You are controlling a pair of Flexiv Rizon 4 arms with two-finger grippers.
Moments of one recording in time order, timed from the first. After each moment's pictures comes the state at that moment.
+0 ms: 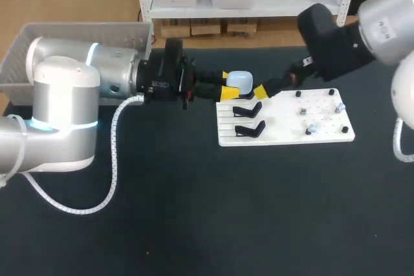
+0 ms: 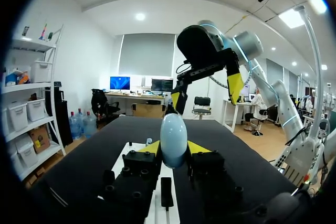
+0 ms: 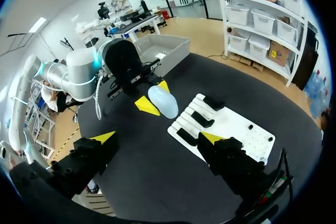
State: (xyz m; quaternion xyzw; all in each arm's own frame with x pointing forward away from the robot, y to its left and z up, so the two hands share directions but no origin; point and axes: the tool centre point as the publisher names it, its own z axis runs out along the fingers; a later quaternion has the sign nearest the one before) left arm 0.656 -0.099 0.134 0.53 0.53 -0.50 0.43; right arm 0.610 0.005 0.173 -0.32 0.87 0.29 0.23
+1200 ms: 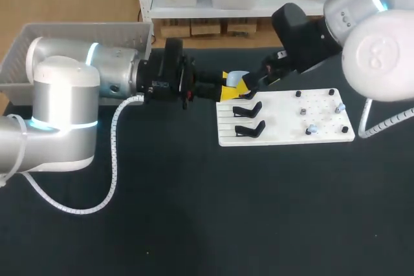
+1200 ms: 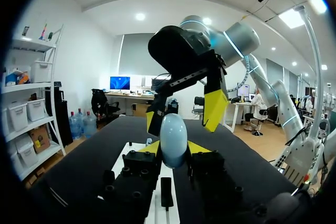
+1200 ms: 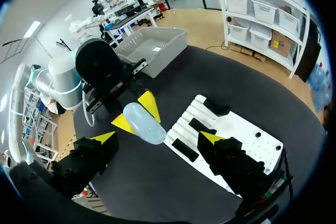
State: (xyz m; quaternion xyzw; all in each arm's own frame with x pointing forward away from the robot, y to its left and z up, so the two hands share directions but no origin) left arm 0.656 -0.099 0.135 0.53 0.53 -0.50 0.43; right arm 0.651 0.028 0.144 -0.30 0.89 0.29 0.20
